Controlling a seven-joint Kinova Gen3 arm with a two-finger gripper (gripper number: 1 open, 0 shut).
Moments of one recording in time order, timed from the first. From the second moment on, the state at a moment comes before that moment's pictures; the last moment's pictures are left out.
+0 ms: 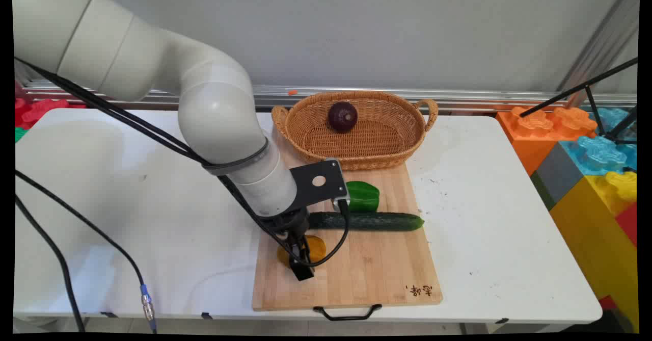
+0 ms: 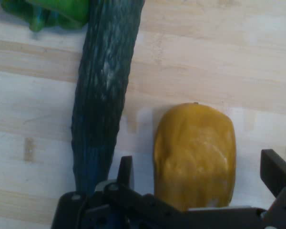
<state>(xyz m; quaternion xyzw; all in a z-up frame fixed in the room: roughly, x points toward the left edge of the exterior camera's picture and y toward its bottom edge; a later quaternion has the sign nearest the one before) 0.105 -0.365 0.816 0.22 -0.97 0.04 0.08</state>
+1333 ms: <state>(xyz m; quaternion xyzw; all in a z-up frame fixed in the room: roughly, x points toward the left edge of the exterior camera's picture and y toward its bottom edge) 0.123 -0.420 0.806 0.18 -0.97 0.06 0.15</state>
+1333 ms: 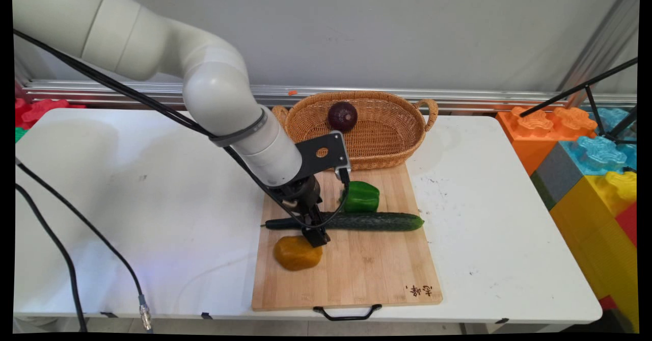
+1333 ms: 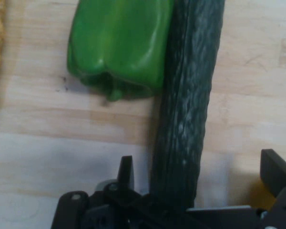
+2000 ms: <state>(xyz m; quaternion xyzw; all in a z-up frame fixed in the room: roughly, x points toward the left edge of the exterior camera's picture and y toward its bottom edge) 0.128 -0.433 0.785 0.15 -0.97 0.06 0.18</state>
